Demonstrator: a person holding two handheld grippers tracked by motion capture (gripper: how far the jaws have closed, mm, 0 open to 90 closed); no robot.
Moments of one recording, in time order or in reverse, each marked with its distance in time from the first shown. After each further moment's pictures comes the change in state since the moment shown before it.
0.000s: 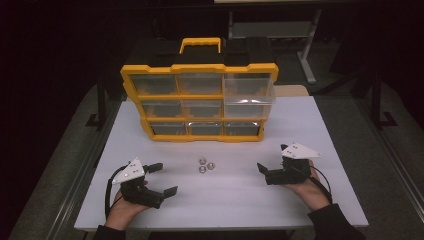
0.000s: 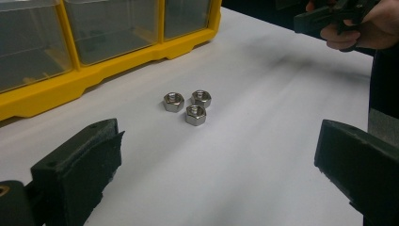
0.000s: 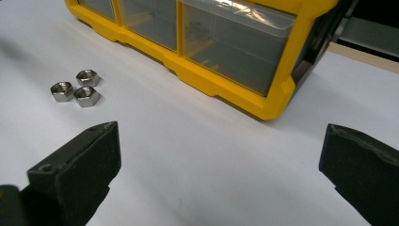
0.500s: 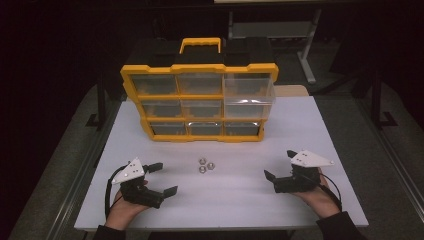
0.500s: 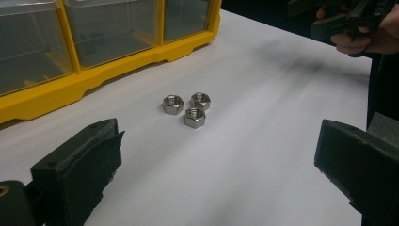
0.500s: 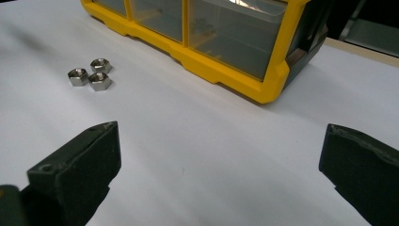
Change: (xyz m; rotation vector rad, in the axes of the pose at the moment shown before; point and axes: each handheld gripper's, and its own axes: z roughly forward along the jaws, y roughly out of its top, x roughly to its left) left arm 0.000 0.001 0.000 -0.014 -0.004 0.000; right arm -0.004 -0.016 -0.022 -0.011 0.029 -0.010
